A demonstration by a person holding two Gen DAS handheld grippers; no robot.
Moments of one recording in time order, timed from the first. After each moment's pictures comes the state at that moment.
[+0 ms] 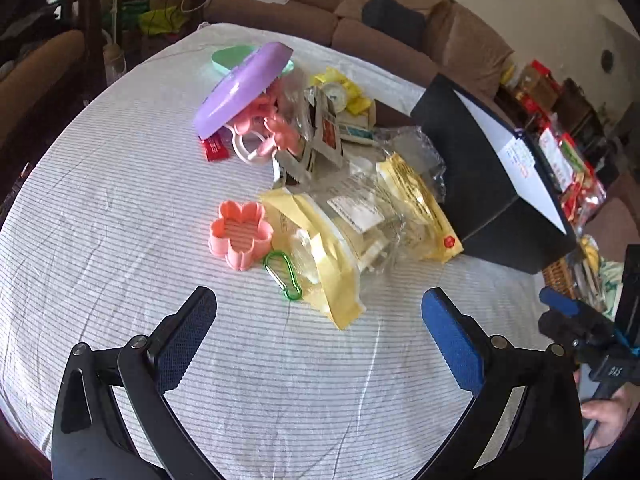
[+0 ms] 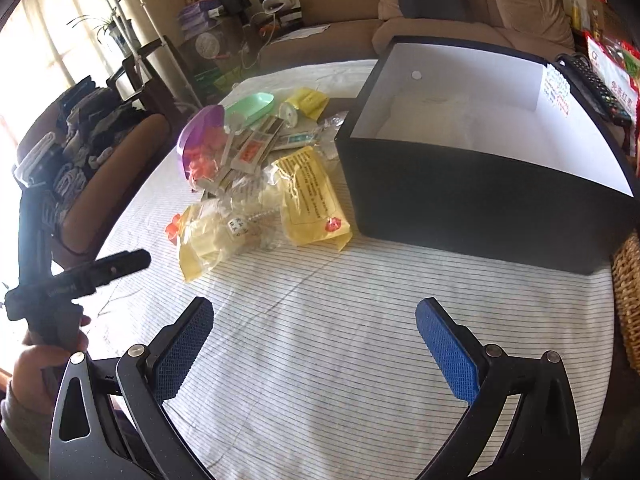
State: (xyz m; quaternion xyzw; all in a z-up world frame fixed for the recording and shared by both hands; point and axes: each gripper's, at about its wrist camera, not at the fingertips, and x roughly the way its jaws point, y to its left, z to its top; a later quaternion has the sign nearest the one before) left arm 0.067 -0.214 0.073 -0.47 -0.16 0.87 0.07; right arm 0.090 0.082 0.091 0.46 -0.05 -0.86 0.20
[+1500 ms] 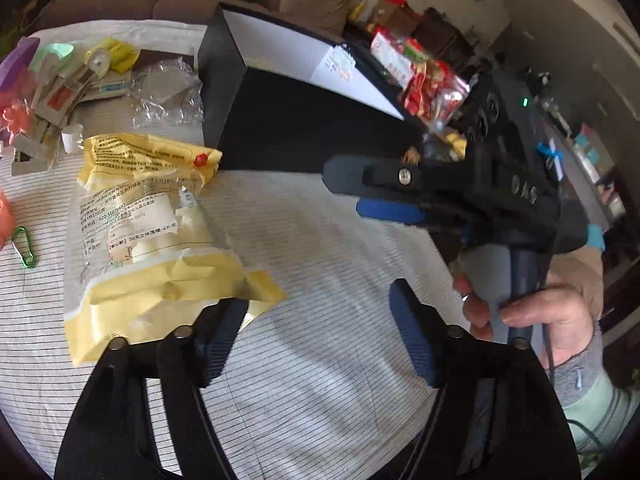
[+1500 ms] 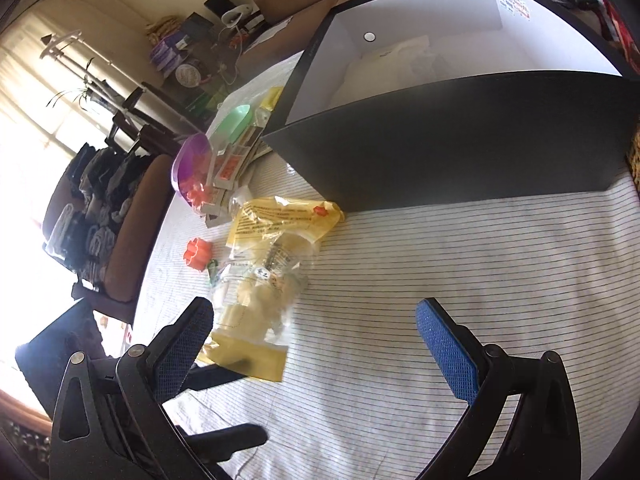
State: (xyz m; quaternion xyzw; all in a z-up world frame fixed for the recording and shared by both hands) left arm 0.119 -0.068 0.084 -0.47 -0.14 0.81 0.34; right arm 0.092 0.156 0.082 0.49 -0.21 -0.82 0.19
